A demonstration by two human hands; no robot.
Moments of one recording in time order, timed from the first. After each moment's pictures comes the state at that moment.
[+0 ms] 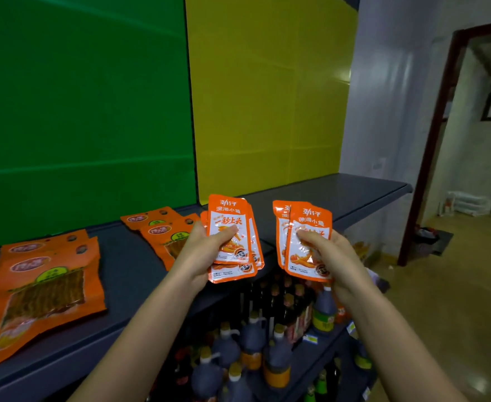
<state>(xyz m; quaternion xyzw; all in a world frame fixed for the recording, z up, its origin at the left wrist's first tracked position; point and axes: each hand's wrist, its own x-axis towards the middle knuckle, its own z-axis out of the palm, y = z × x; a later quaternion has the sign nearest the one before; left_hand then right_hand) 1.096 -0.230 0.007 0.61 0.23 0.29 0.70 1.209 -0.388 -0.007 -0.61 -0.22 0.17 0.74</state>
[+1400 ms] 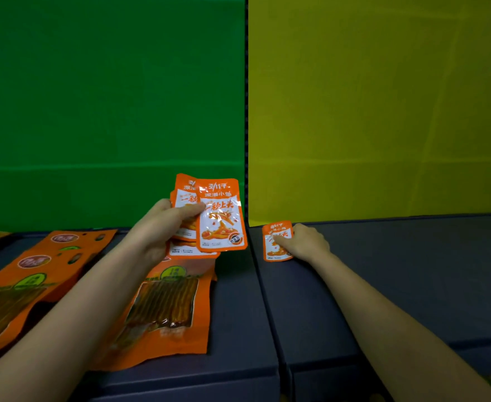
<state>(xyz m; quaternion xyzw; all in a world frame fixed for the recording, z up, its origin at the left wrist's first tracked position) 1.191 -0.126 0.055 0.58 0.43 0.43 0.55 1.442 -0.108 -0.024 -0.82 -0.52 0.10 0.24</state>
